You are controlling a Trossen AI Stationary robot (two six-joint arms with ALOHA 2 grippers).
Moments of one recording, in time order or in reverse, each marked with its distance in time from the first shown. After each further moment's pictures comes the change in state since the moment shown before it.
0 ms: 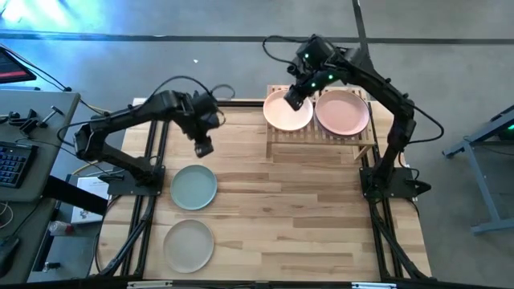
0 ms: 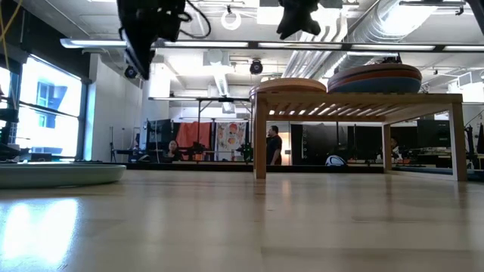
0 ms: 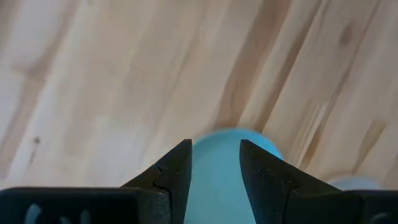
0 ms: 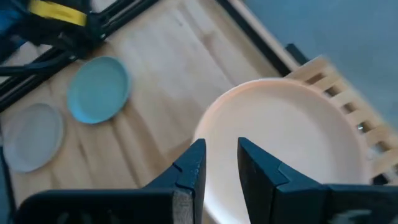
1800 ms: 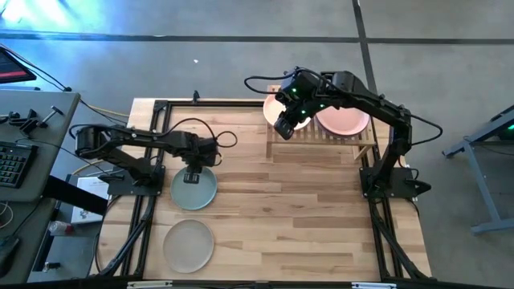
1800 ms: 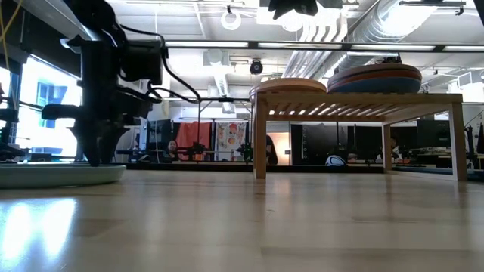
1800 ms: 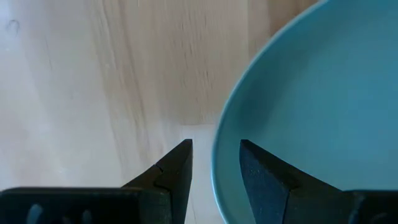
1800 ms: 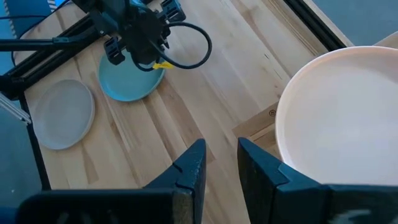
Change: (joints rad) left arm -0.175 0.008 -0.659 0.488 -0.234 0.380; right arm 0.289 0.000 0.000 -0.023 0.139 0.212
